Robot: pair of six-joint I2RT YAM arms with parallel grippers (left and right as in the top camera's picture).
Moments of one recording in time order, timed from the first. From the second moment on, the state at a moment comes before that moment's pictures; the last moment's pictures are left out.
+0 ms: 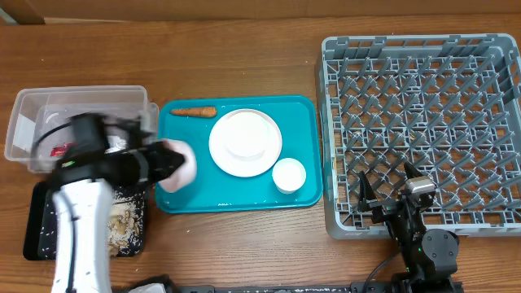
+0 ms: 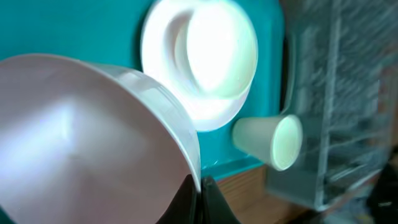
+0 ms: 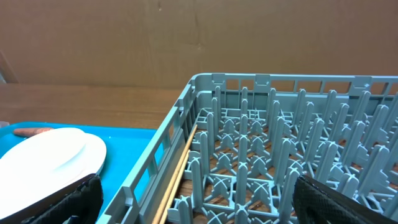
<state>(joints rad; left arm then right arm) 0.18 1.29 0.99 -0.94 0.64 -0.11 0.11 0.01 0.05 -0.12 -0.10 0.04</state>
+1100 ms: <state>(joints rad) -0.46 1.54 1.01 -0.90 -0.10 -0.47 0.11 0.01 0.05 -0.12 -0.10 0.04</state>
